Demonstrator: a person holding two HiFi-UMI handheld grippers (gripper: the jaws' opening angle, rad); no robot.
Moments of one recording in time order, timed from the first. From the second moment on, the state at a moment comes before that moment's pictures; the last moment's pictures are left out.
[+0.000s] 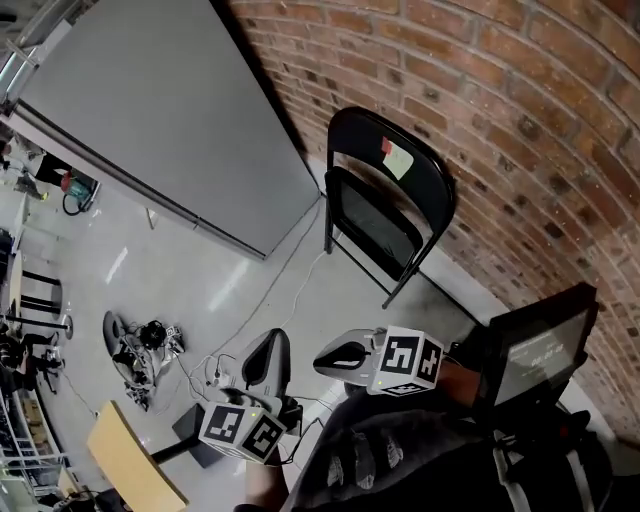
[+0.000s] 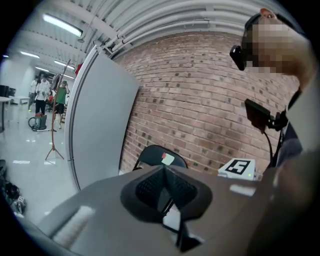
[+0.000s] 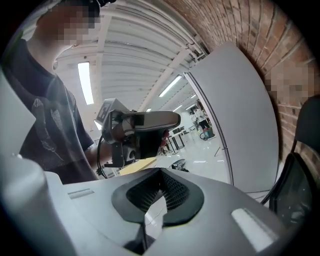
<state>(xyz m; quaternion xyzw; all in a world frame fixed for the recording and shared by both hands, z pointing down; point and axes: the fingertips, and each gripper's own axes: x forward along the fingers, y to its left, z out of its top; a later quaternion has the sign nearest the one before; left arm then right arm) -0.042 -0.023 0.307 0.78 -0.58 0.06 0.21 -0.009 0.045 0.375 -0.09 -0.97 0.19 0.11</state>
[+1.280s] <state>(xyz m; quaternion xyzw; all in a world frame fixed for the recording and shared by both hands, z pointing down) -0.010 -0.209 0.359 0.87 -0.43 0.03 0.25 0.113 -0.216 0.424 0.32 -0.90 0.14 0.27</state>
